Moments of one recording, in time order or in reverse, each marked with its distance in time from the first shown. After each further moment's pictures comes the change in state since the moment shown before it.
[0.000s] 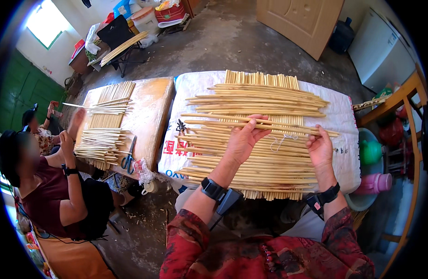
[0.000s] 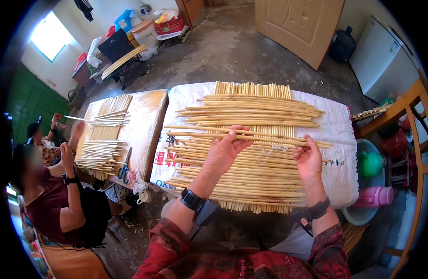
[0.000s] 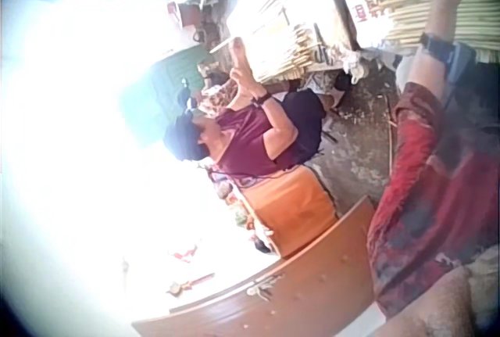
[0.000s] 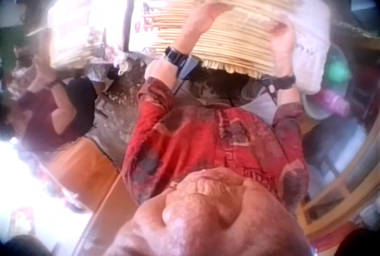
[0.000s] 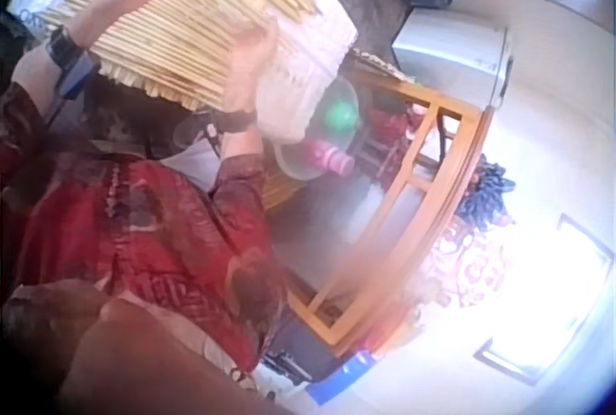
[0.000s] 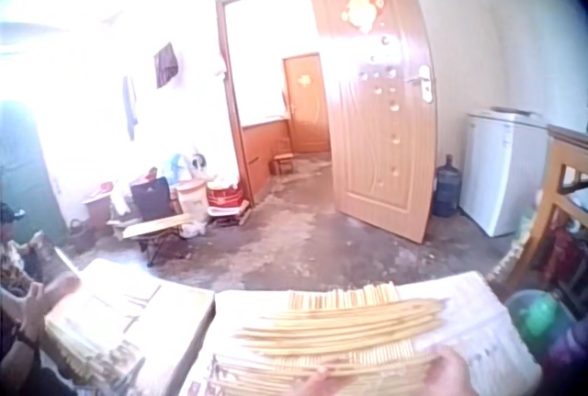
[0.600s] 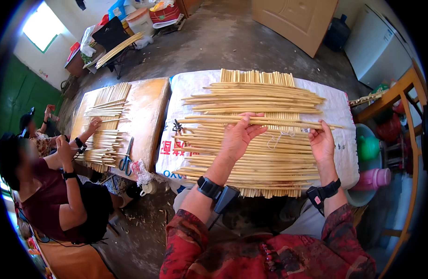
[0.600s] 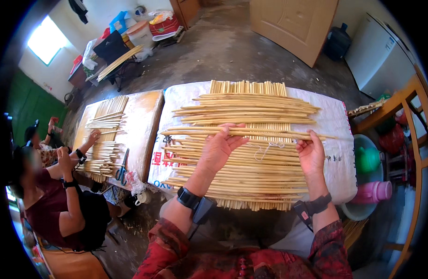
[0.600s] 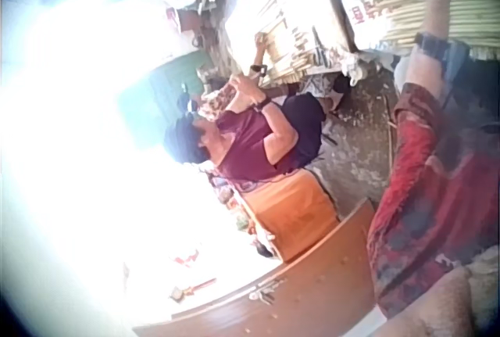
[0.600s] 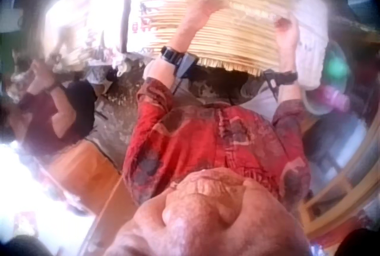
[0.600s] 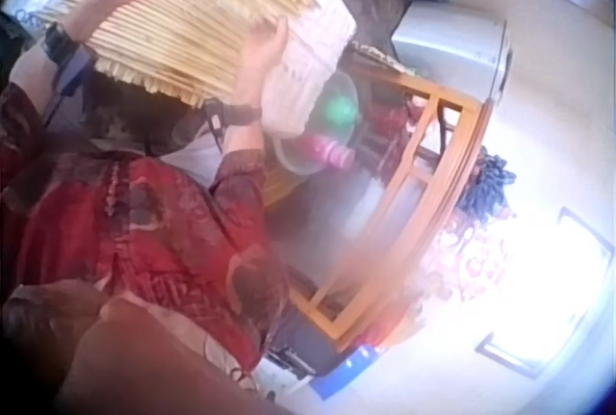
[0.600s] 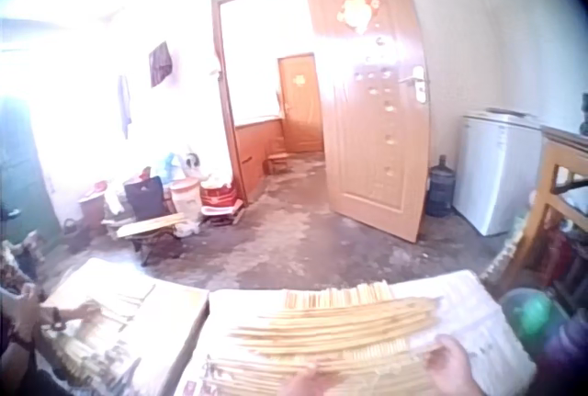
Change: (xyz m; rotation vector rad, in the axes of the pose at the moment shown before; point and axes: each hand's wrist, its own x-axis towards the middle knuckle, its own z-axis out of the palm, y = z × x) left_hand 0.001 0.003 -0.009 0.002 0.003 -0.008; right_hand 0.006 -0.008 -0.006 -0.013 -0.032 -0.107
